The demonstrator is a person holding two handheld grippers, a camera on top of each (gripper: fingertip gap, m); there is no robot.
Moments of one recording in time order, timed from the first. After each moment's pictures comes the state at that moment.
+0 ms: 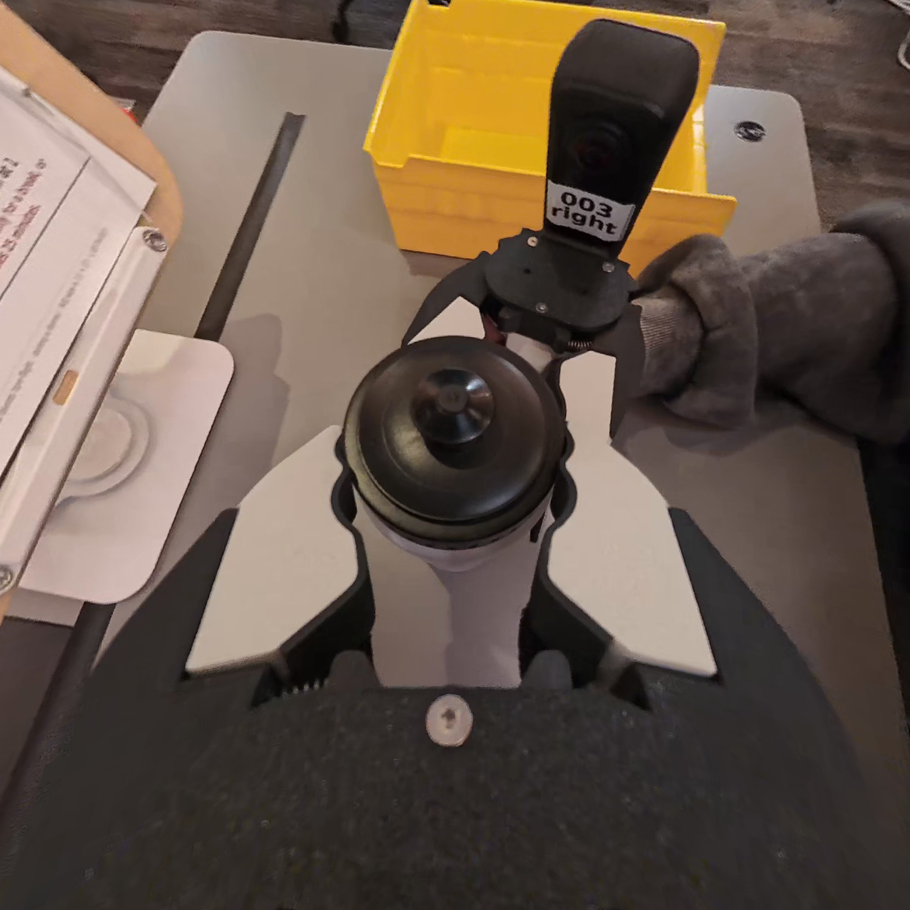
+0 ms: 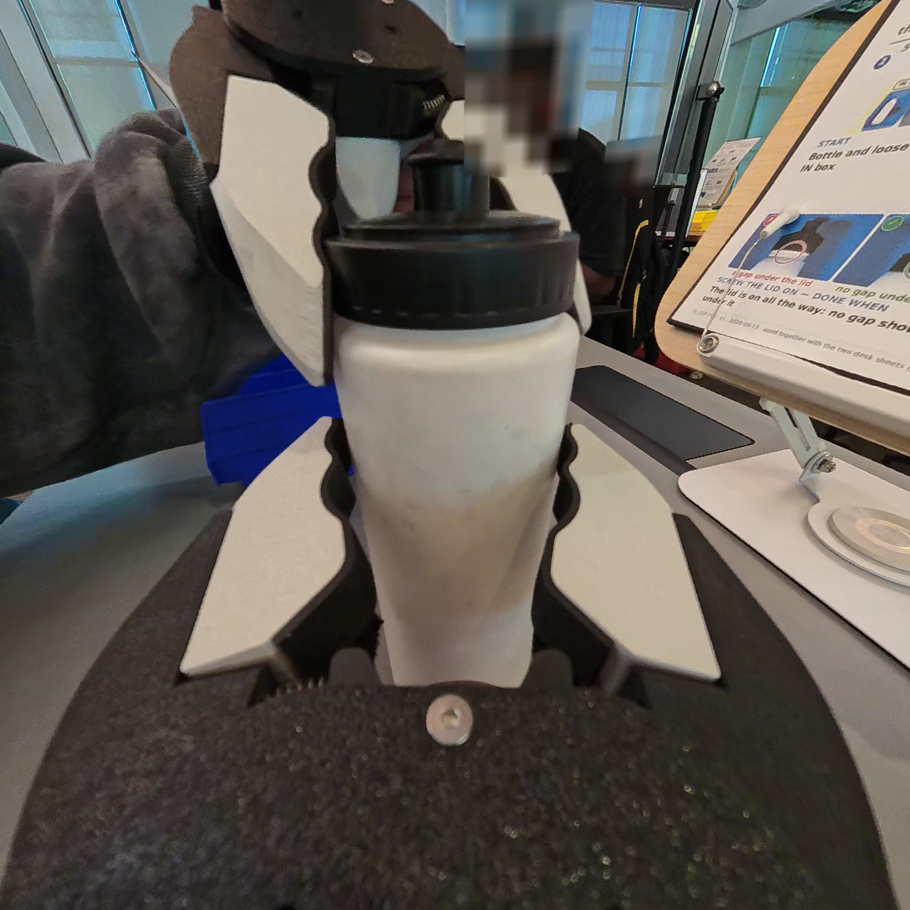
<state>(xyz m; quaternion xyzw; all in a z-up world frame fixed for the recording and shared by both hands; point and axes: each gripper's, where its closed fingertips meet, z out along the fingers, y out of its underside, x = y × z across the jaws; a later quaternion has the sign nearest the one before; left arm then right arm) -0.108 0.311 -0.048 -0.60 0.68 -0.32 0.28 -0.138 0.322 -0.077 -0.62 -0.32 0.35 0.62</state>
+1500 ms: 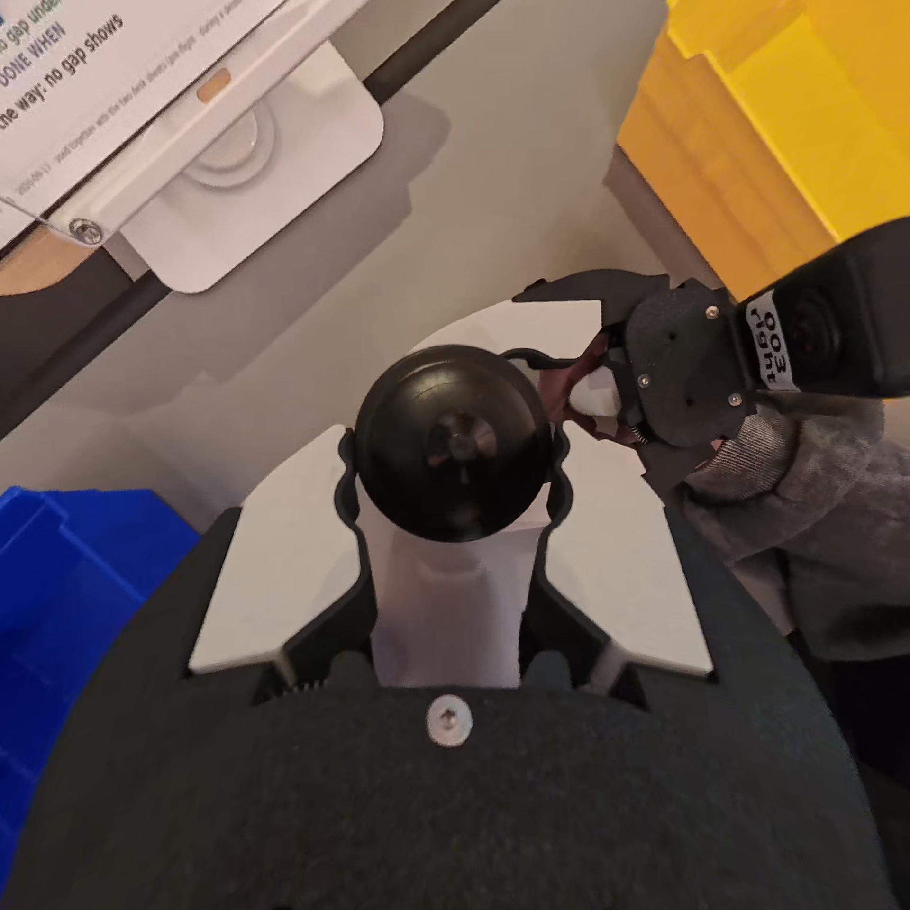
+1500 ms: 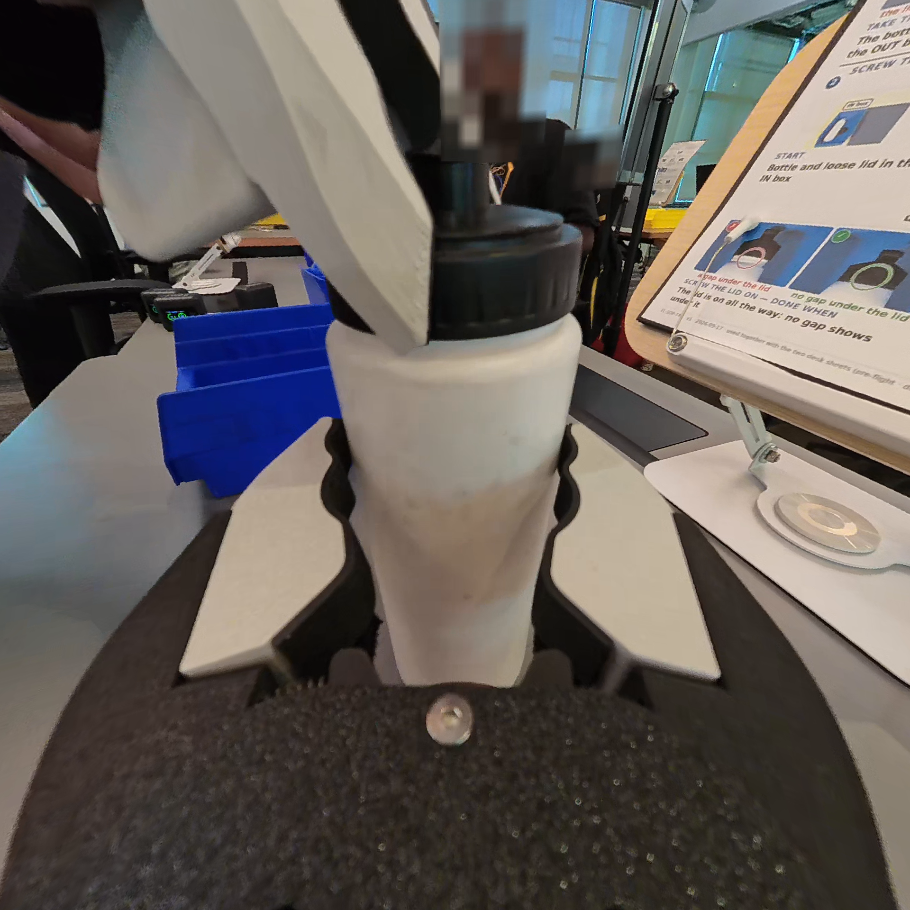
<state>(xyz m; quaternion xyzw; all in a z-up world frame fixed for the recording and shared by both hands) -0.118 0.315 -0.038 -0.86 0.45 -0.13 0.22 -0.139 0.324 -0.079 -0.64 -0.31 0.30 0.63</state>
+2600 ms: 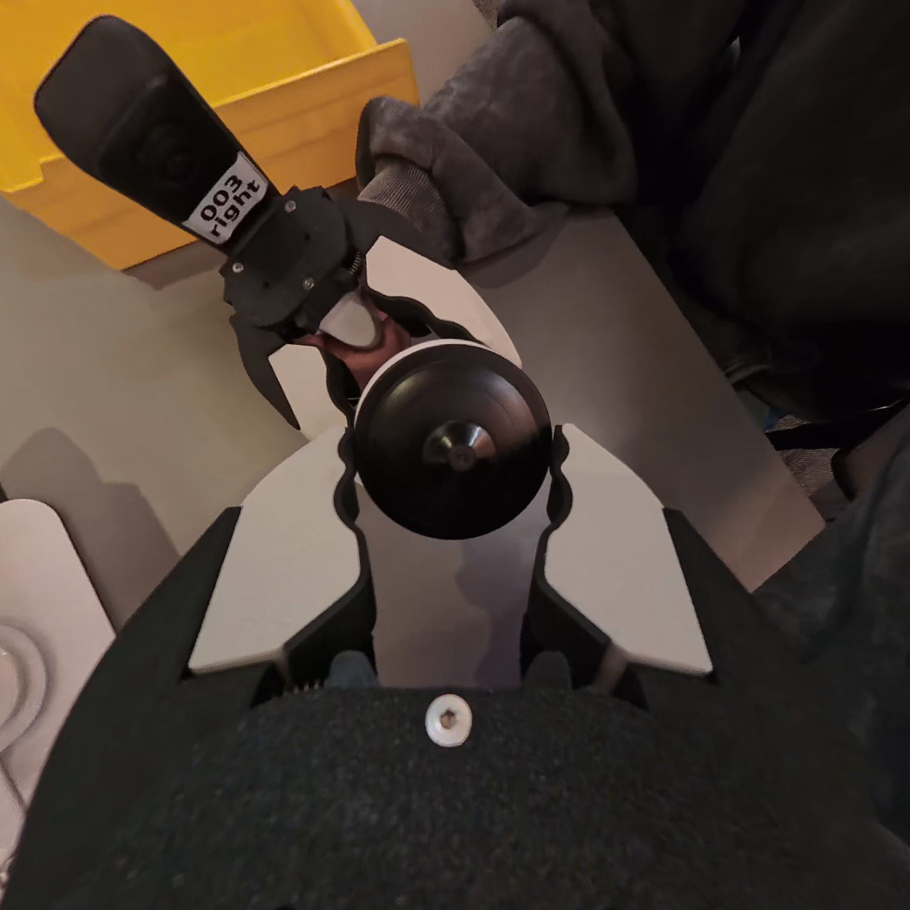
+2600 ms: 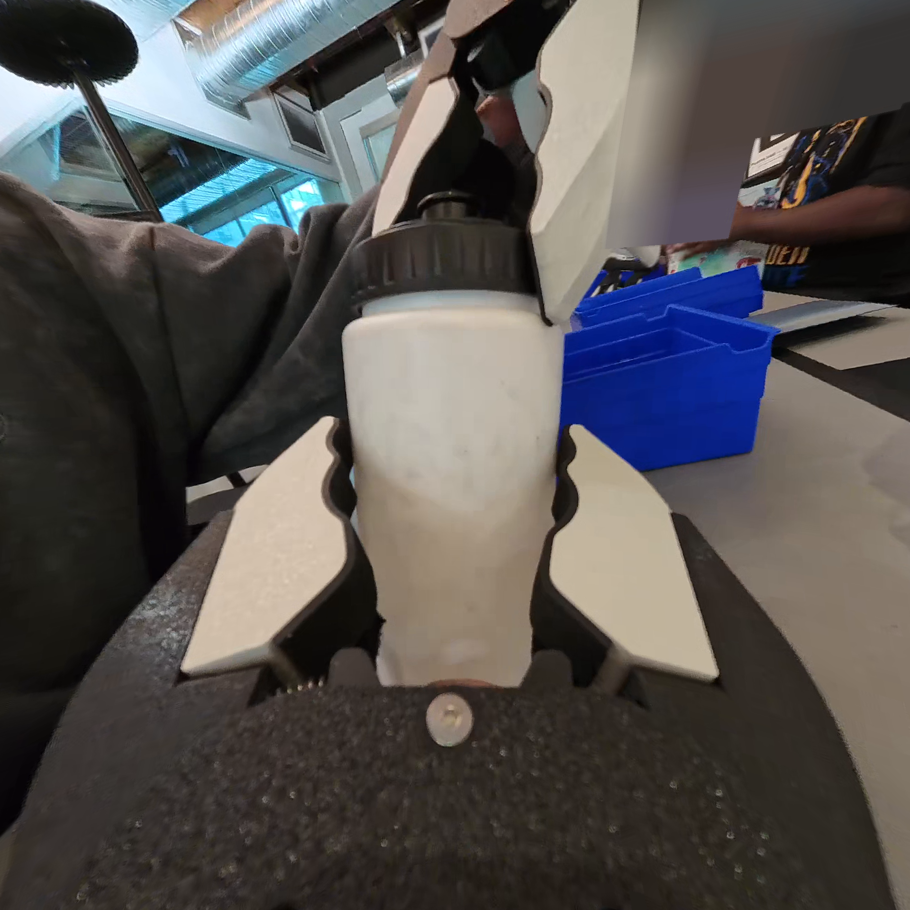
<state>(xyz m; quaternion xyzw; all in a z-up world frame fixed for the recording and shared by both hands) -0.146 0.279 -0.039 -0.36 0.86 -0.35 0.08 -0.155 0.276 -0.070 -0.53 -0.36 0.59 0.48</state>
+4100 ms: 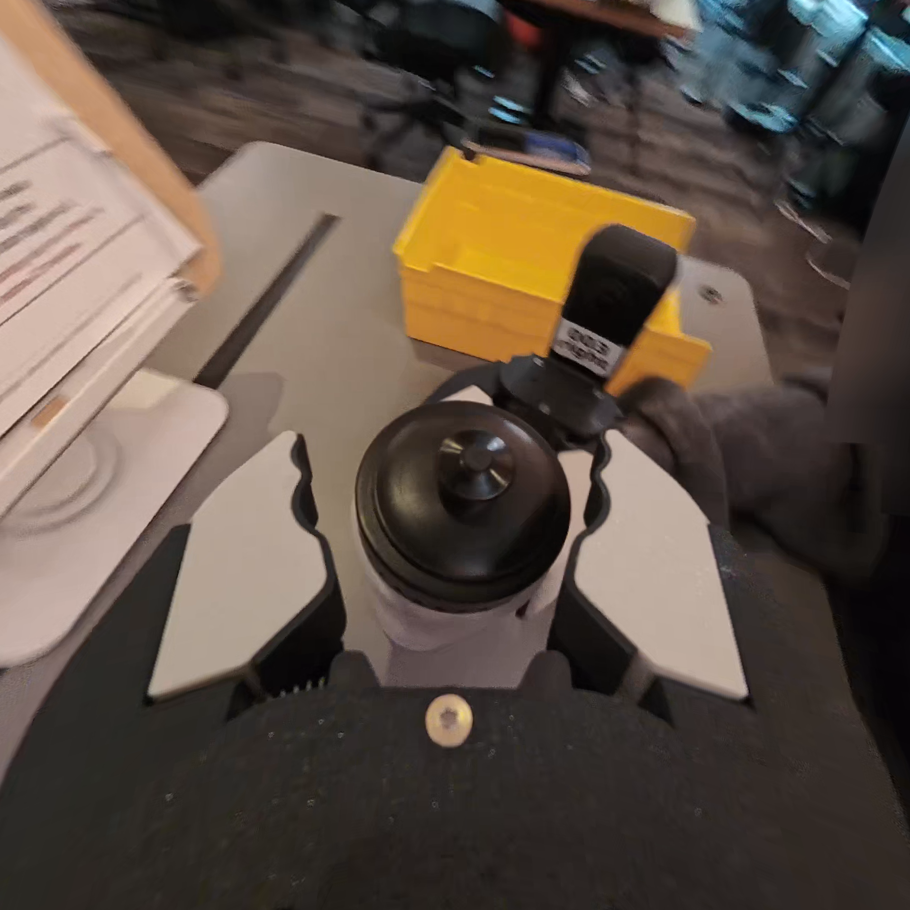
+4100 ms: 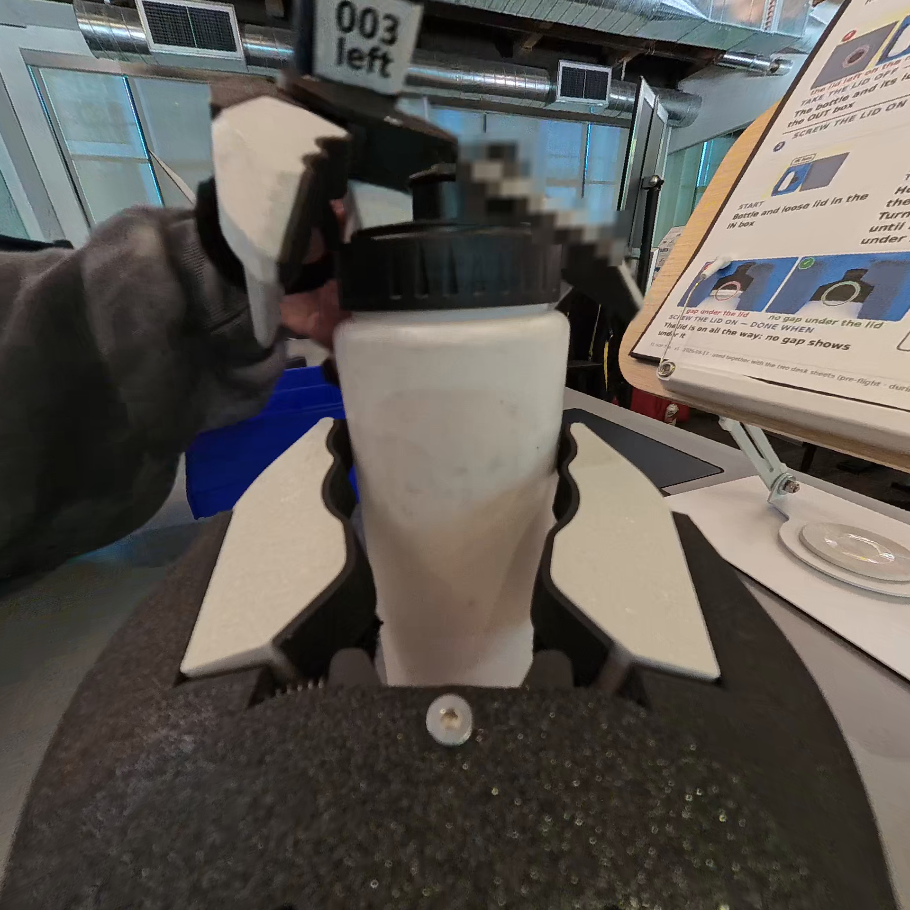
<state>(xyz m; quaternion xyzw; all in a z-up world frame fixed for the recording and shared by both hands) -0.077 0.317 -0.036 -0.63 0.57 -0.41 0.33 -0.126 0.324 -0.075 -0.58 -0.28 0.36 0.67</state>
